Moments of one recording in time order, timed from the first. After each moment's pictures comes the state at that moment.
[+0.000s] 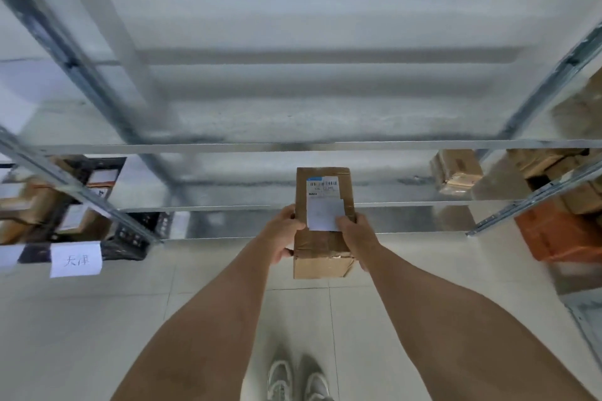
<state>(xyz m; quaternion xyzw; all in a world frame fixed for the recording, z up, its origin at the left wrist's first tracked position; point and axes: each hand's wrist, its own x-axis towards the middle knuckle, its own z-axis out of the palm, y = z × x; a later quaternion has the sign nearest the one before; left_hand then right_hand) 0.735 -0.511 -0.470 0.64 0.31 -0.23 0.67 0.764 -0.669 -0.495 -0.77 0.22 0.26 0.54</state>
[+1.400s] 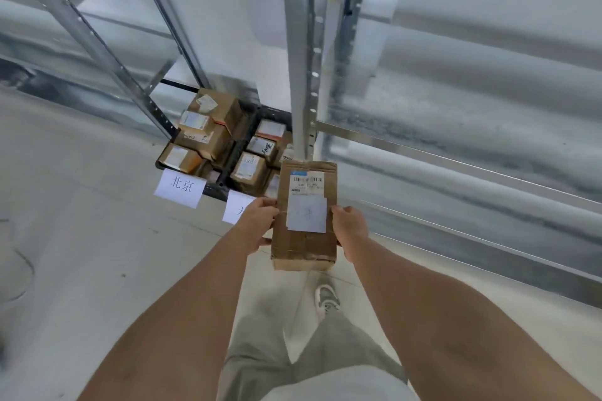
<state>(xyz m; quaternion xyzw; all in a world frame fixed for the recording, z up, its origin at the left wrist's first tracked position) 0.601 0.201 -0.556 0.54 0.50 -0.11 0.67 0.693 0.051 -0.581 -0.82 0.13 0.35 0.43</state>
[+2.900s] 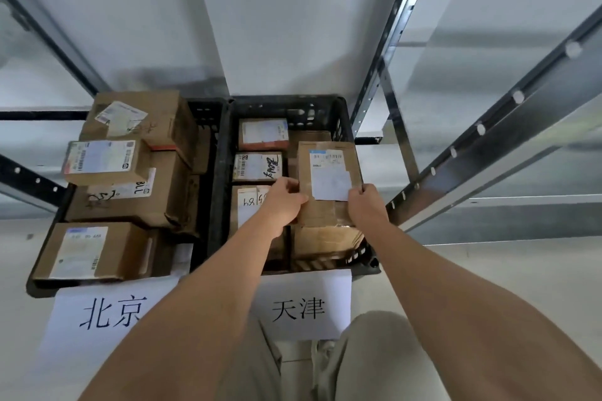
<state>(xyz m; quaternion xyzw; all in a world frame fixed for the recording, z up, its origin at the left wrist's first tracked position) 0.819 0.523 -1.028 0.72 0.27 -0.18 0.61 0.843 0.363 -1.028 -0.87 0.20 0.19 0.41</state>
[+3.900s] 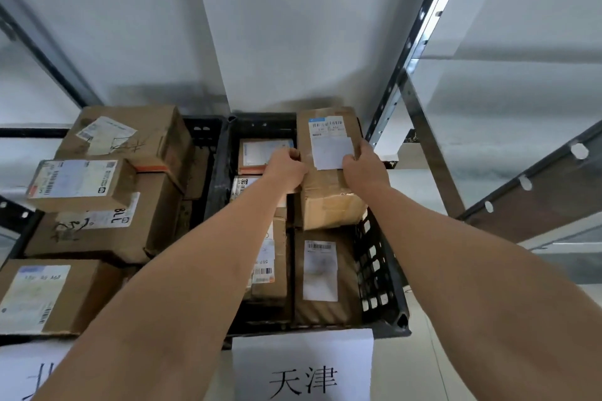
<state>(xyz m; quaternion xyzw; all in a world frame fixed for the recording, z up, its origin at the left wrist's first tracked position) 0.936 0.549 -1.050 0.76 0.25 -0.11 0.60 0.970 0.397 -1.063 -0.90 0.05 0.11 0.42</state>
